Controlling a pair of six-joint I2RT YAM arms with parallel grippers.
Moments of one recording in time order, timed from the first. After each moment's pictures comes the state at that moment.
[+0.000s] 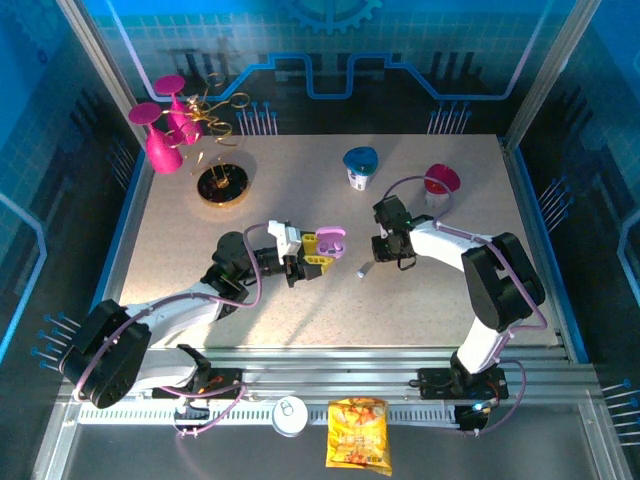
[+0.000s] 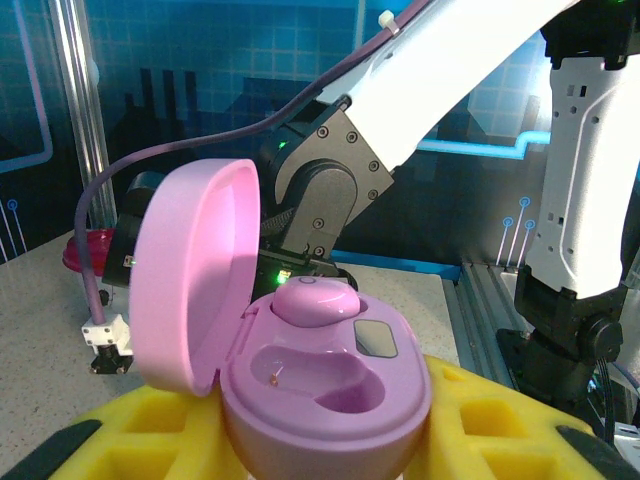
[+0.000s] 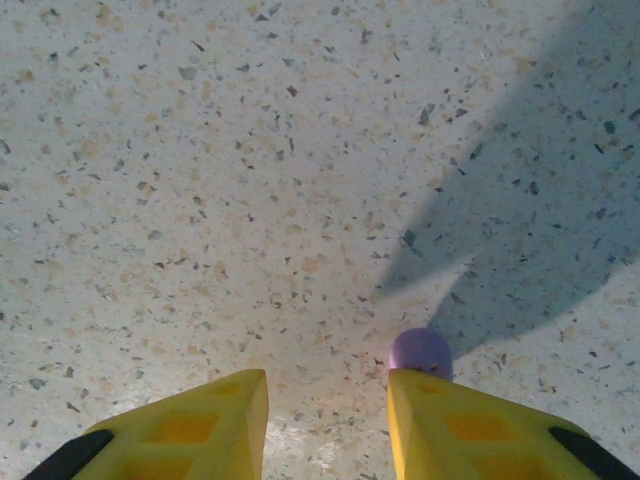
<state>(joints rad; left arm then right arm) -0.55 1.26 0.48 0.89 0.77 -0.12 0.43 1.73 1.00 -0.47 0.11 0.25</state>
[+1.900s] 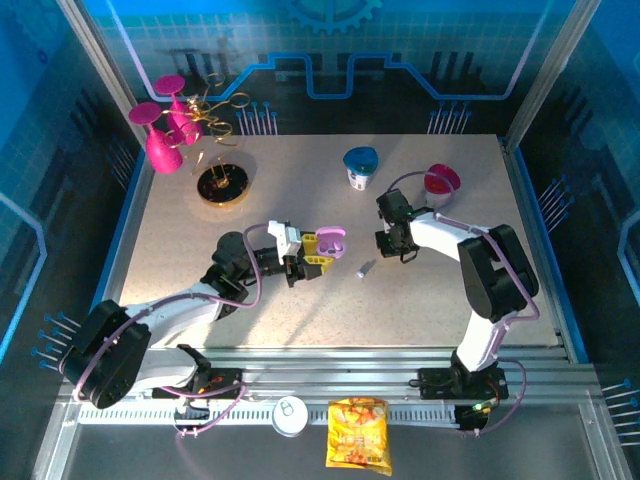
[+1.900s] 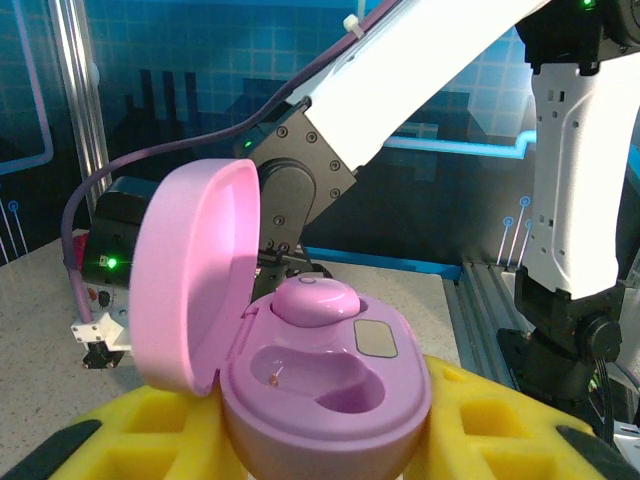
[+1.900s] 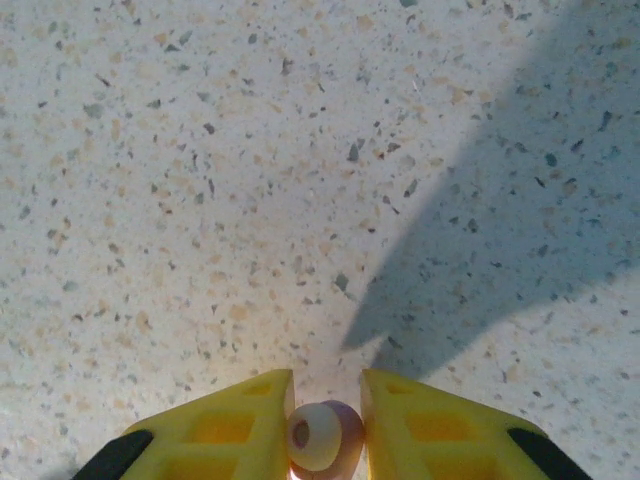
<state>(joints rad) -0.55 1.26 0.48 0.89 0.77 -0.11 0.39 1.79 1.08 -0.53 0.13 0.22</state>
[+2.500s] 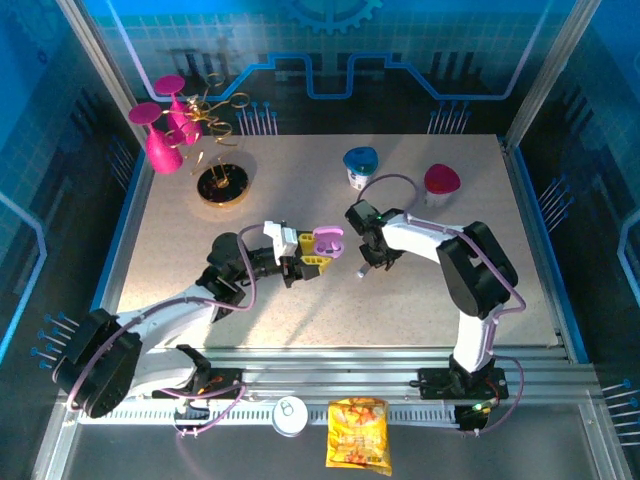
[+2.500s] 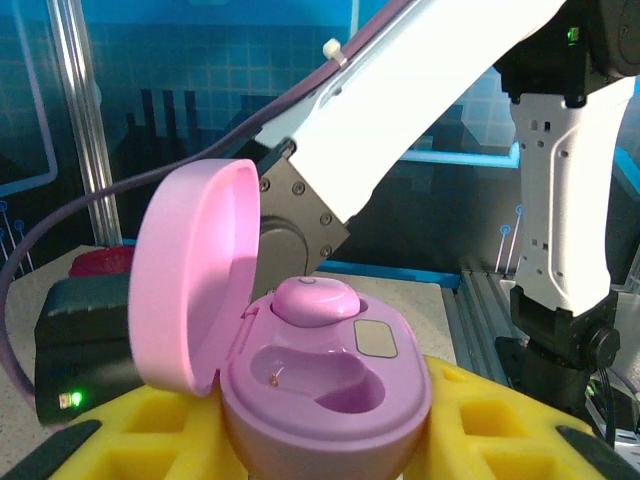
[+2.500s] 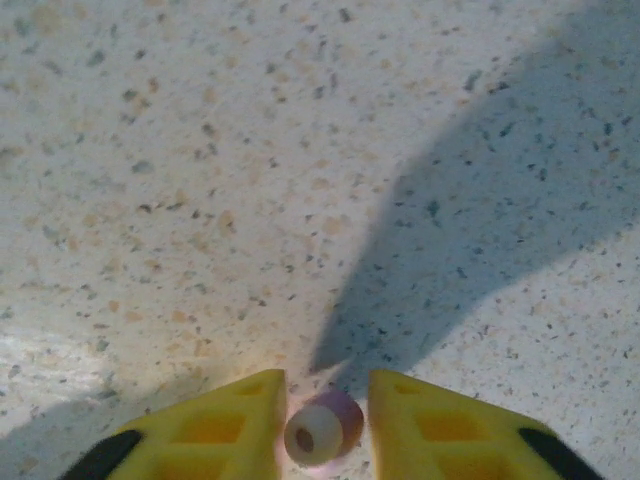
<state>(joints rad) -0.55 1.20 0.48 0.85 0.77 -0.11 0.58 1.88 1.19 -0.74 0.36 0.18</state>
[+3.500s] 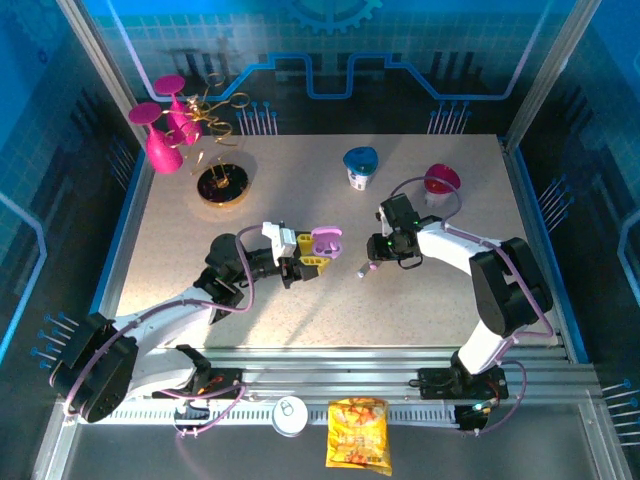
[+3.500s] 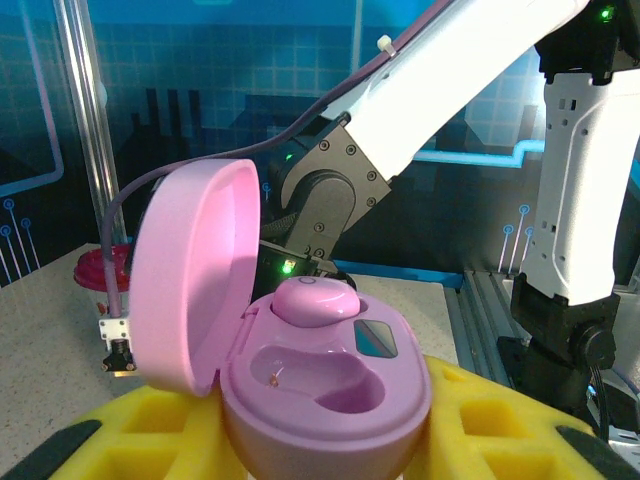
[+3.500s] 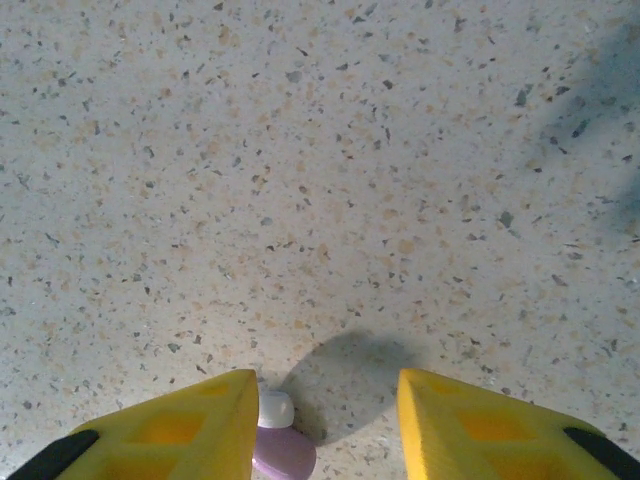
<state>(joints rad) -0.55 1.18 0.47 0.83 0.76 -0.10 0.40 1.68 0.98 -0.43 -0.10 0.32</state>
